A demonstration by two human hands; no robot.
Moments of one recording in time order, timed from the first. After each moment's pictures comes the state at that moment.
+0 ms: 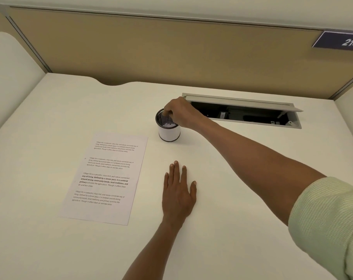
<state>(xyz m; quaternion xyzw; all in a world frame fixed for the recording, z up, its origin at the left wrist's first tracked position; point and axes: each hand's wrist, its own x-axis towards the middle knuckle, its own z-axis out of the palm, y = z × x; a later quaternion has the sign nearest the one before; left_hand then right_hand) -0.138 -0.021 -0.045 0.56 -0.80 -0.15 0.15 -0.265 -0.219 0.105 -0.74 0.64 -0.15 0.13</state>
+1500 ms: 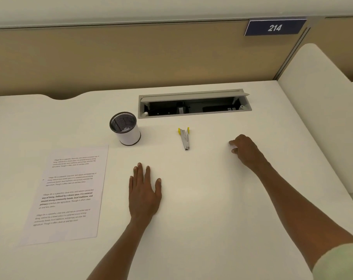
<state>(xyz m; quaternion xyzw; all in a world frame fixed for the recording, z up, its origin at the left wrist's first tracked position) -0.134 -0.023 -0.043 0.56 -0.80 -0.16 0.15 -0.523 0.046 -0.006 -0.48 0.85 -0.15 0.16</state>
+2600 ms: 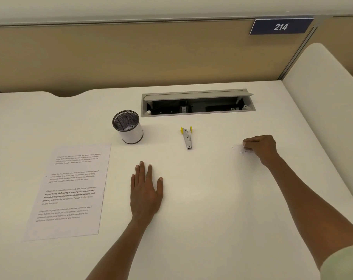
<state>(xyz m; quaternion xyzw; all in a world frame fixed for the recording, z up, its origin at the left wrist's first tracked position) -0.134 -0.022 -0.042 0.56 -0.80 -0.16 0.14 -0.541 0.047 0.018 -0.20 0.81 -0.47 0.28</state>
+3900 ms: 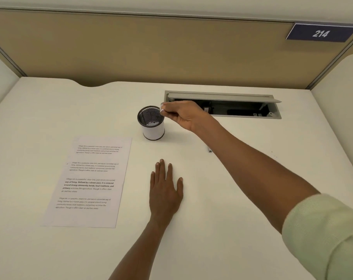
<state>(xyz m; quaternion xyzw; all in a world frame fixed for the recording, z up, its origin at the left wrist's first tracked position) -0.136 -0.022 -0.045 0.56 -0.80 -0.15 0.15 -0.295 -0.174 0.124 -0.20 0.50 -0.56 0.63</state>
